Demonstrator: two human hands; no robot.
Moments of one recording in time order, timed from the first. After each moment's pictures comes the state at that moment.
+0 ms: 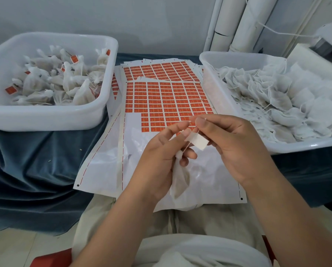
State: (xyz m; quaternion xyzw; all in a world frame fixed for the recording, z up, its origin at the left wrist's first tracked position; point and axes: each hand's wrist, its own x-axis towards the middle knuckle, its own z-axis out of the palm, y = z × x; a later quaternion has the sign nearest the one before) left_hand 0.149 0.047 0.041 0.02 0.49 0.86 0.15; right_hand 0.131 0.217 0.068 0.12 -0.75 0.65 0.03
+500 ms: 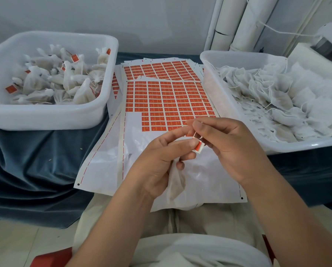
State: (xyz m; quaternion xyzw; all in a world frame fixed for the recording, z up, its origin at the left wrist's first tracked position) left_hand 0.144 0.040 0.038 0.00 0.50 0.84 0.21; right_hand 0.129 0.216 0.064 0.12 -0.75 0.65 -0.01
